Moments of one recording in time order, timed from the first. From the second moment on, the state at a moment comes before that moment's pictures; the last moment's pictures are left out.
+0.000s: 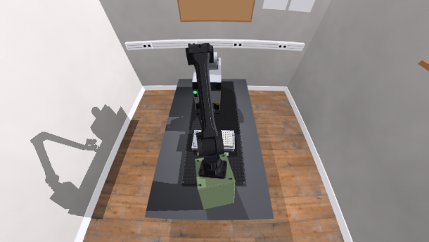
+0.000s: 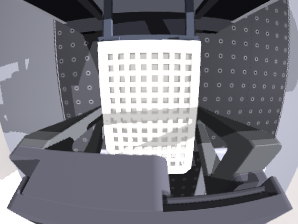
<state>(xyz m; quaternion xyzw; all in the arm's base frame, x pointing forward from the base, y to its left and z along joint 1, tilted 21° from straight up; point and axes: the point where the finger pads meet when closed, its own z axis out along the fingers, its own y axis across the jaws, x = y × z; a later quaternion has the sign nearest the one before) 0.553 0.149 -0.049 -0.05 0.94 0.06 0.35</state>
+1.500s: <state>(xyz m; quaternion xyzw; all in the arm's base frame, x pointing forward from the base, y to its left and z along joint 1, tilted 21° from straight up) 0.553 0.149 -0.048 -0.05 0.94 0.06 0.35</state>
